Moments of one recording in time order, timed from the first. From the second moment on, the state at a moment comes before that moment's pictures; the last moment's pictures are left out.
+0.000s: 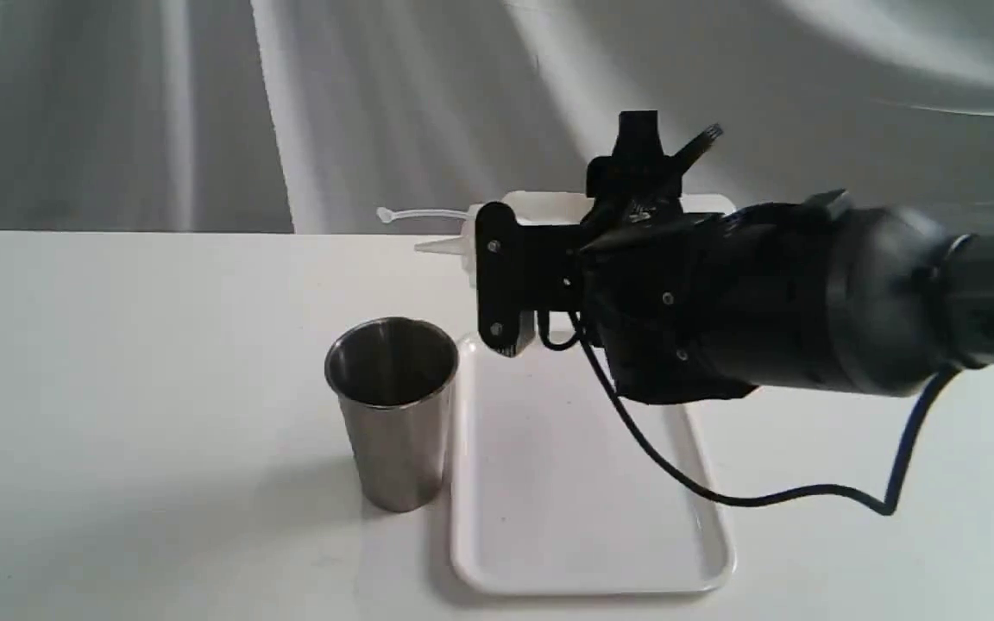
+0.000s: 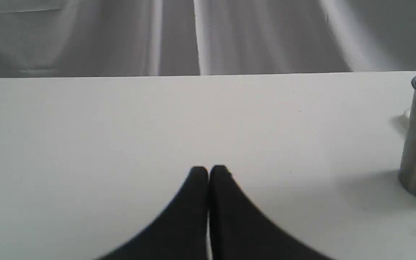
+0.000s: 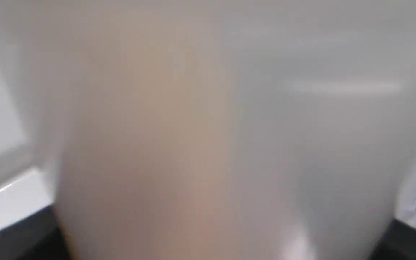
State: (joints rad) left arm 0.06 0.00 0.00 -0.02 0.29 0.04; right arm 0.56 1.90 -1.26 -1.48 0.74 0.26
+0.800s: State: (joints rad) left arm 0.06 0.00 0.00 -0.02 0.29 0.04; right arm 0.59 1.94 -1.30 -1.60 0.76 0.11
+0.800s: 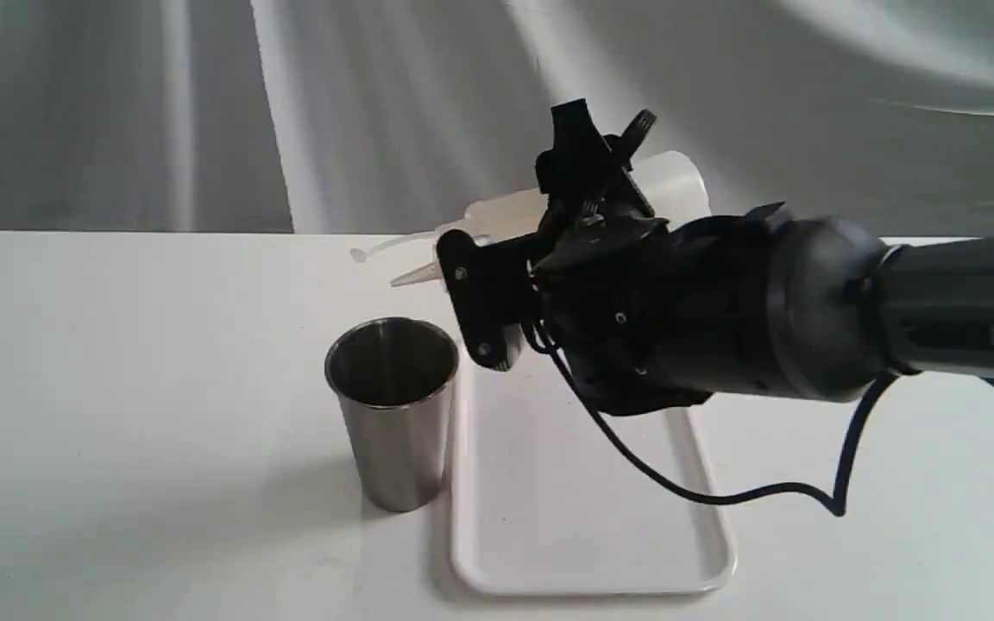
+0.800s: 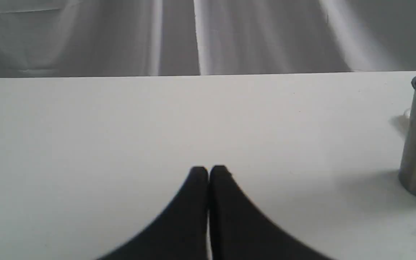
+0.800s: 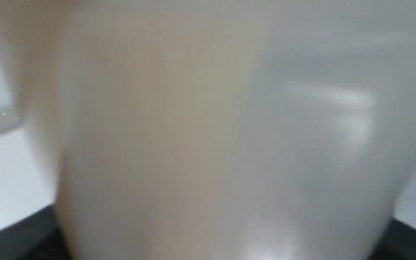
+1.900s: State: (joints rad) left arm 0.06 0.00 0.00 -0.02 0.29 0.04; right arm 0.60 1.94 -1.30 -1.71 0.78 0.02
